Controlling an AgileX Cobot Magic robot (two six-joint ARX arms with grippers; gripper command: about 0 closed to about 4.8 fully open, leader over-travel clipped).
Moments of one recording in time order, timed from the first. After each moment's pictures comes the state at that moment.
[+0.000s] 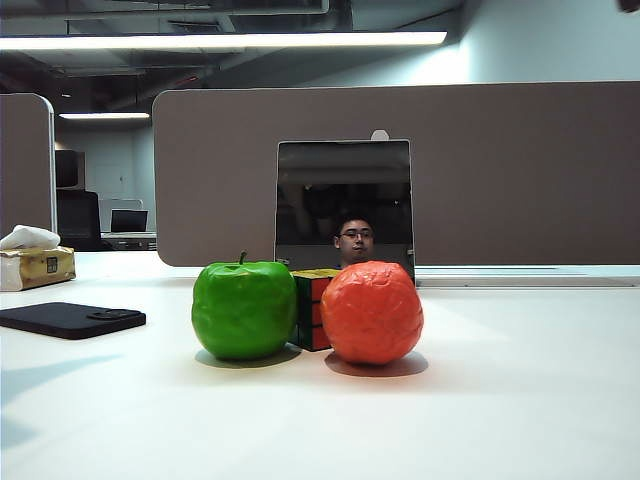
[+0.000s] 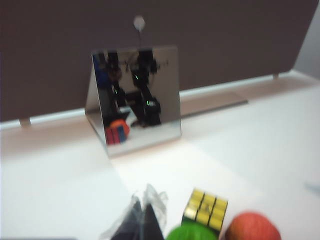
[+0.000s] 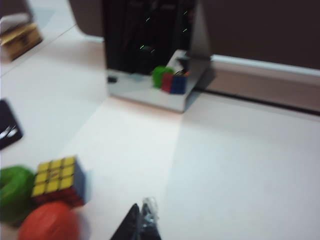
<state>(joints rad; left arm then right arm) -0.44 0.51 0.52 -0.08 0.13 -0.02 0.19 0.63 0.72 -0.39 -0.21 0.02</state>
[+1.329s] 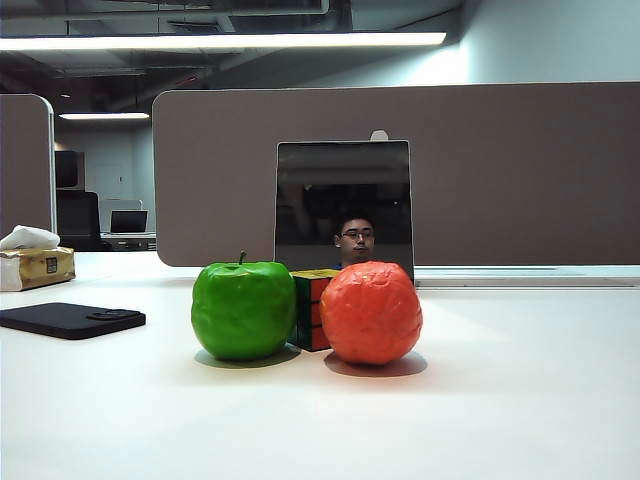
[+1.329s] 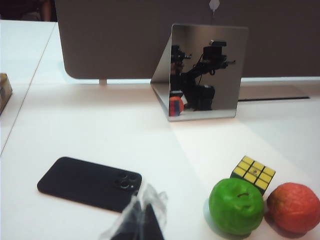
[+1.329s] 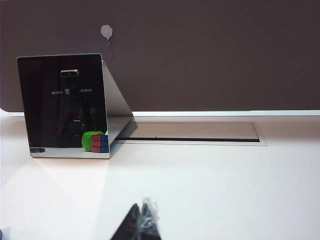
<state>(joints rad) -0.32 0.10 0.52 -0.54 0.00 -0.08 -0.02 0.10 0.29 -0.16 -0.13 0.08</state>
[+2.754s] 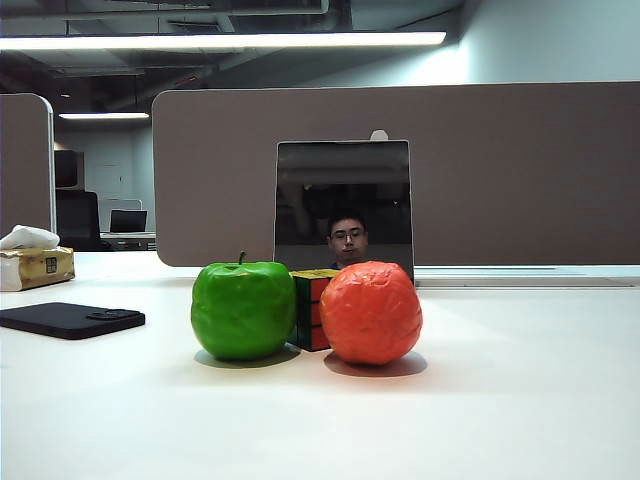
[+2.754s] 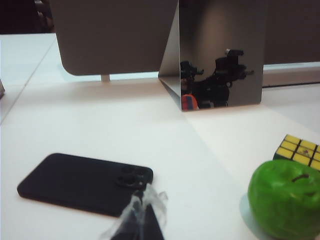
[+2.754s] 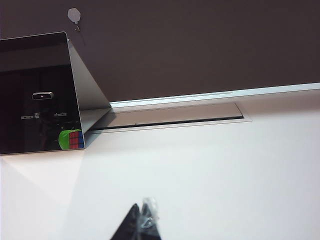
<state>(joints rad) -0.32 0.10 0.01 0.08 -0.02 0.01 -0.02 0.01 0.01 0.06 -0.05 0.13</state>
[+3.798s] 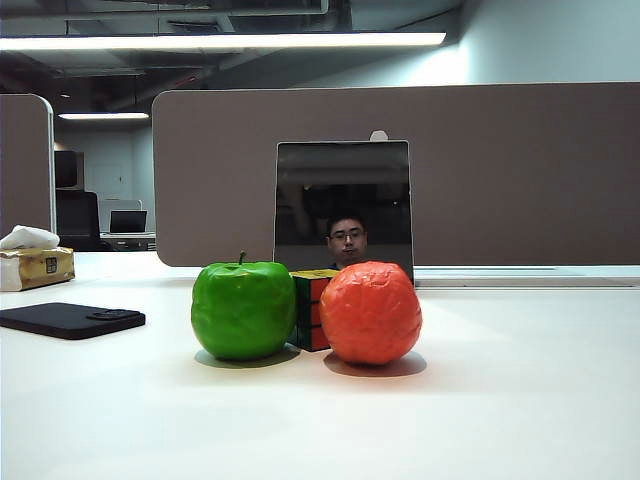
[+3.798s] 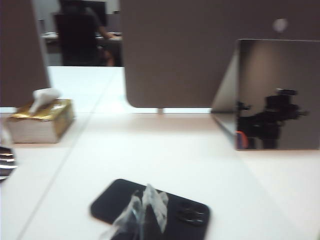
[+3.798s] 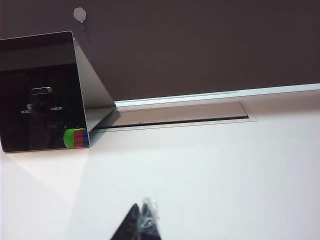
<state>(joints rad) -0.14 0.00 0.02 0.08 -0.05 0.01 -0.02 0.01 0.01 0.06 -0.06 0.13</state>
